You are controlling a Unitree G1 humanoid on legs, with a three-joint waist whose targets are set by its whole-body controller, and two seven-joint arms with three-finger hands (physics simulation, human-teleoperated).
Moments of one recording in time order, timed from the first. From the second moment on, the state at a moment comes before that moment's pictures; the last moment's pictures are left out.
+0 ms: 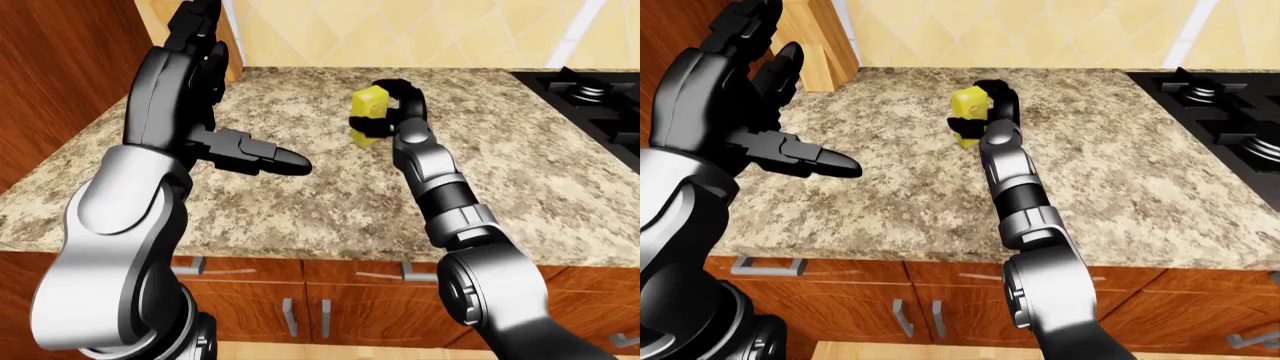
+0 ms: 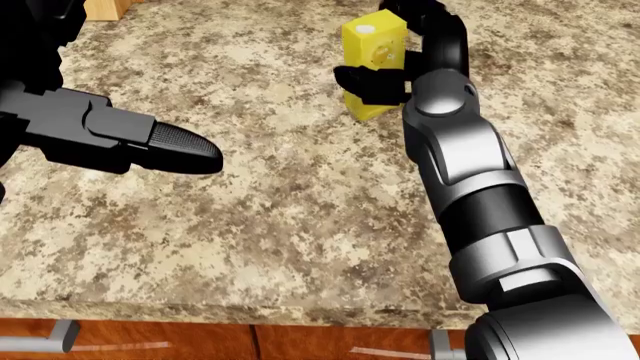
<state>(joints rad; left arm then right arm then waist) -0.80 0.25 0.11 -0.80 0.01 1.28 -0.15 -1.17 -0.12 -0.07 0.94 -0.03 0.33 -0.32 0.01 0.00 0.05</state>
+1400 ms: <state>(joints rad) -0.82 0.24 0.09 -0.81 0.03 1.28 -0.14 -1.03 -0.14 -0.06 0.14 -0.07 0.82 -0.12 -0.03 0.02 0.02</state>
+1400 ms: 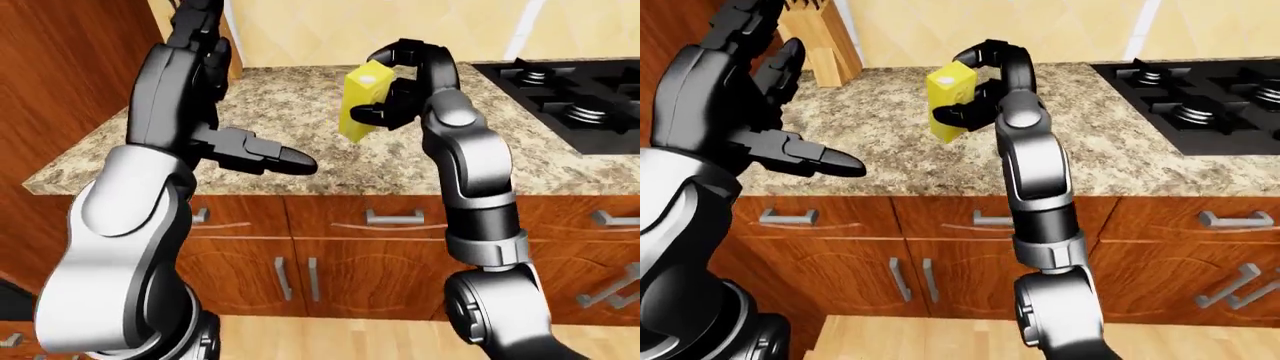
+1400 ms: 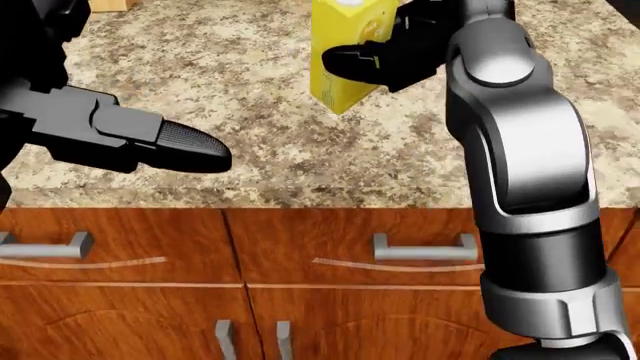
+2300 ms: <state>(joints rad) -0.82 0.23 0.09 -0.82 0.05 1.31 -0.15 -1.02 -0.12 -0.03 0.01 0.01 0.89 -0.07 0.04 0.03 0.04</state>
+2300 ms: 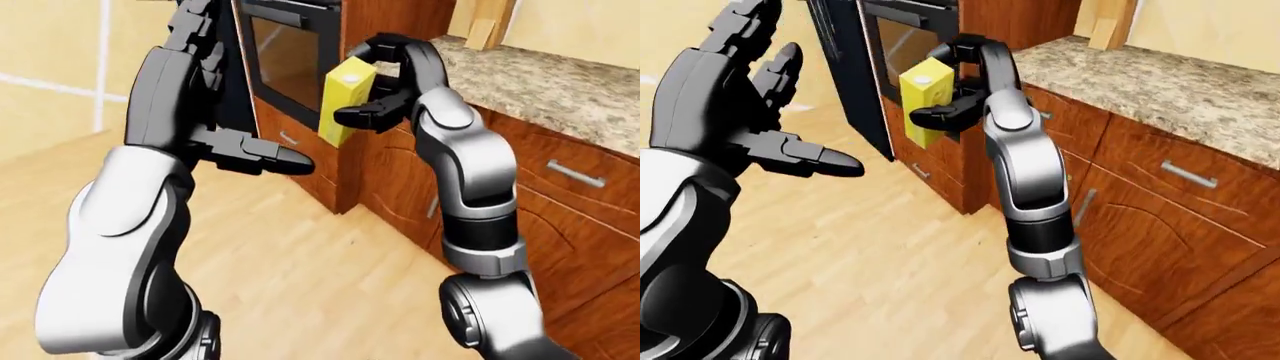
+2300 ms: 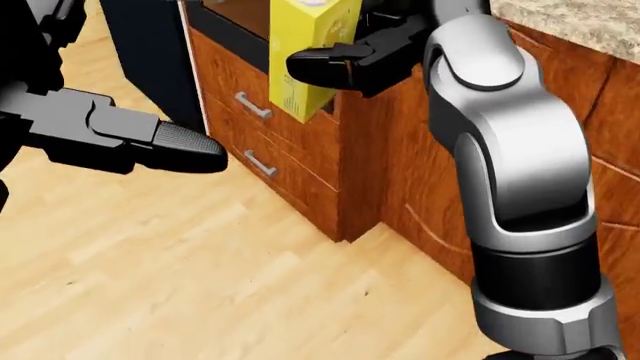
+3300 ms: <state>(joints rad) -0.82 0.23 0.08 -0.82 0.03 1.30 -0.16 -1.01 -0.13 -0.05 0.00 -0.03 0.89 -0.04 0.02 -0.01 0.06</state>
